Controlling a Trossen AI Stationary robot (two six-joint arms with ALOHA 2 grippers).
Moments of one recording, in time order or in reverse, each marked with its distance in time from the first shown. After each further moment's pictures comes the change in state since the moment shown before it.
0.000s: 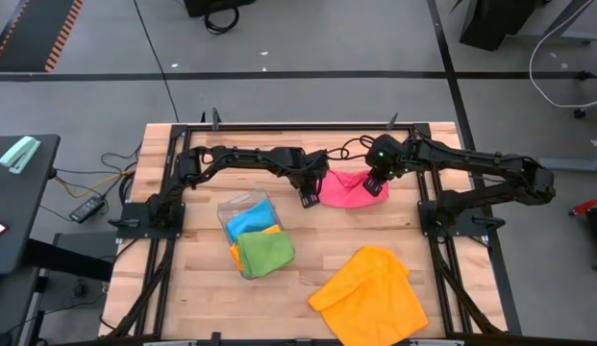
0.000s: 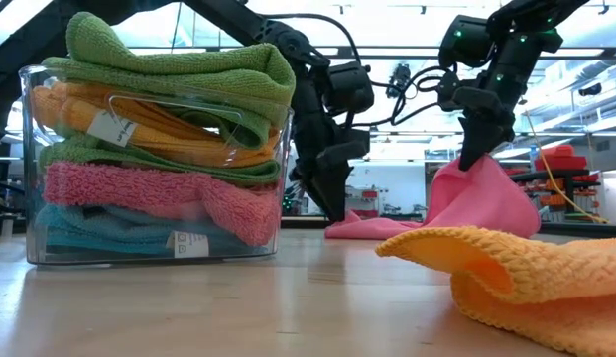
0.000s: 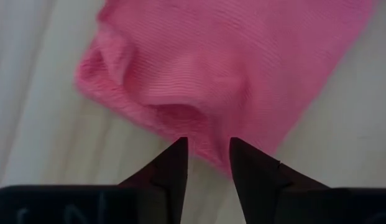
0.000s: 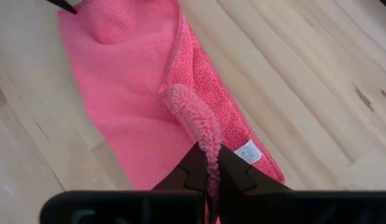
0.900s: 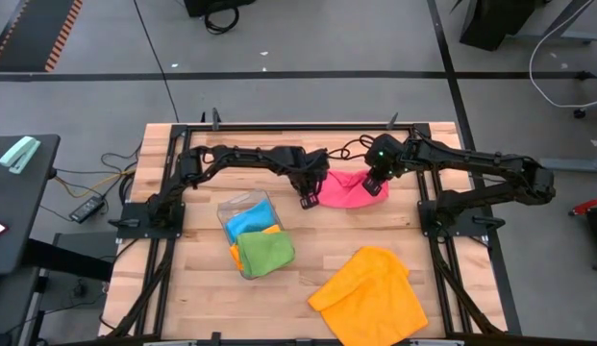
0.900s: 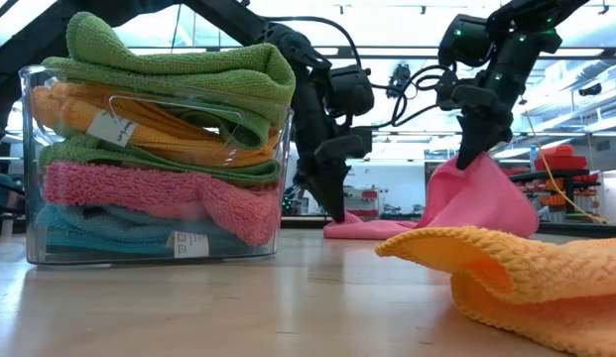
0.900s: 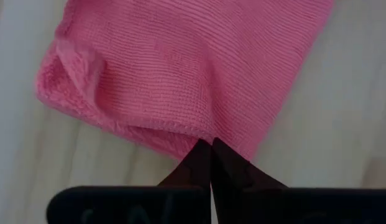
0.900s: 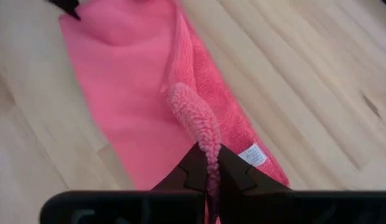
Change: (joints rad) left arm 0.008 0.012 0.014 -0.011 0.095 0.053; right arm 0.001 0.000 0.000 0.017 -0.011 -0.002
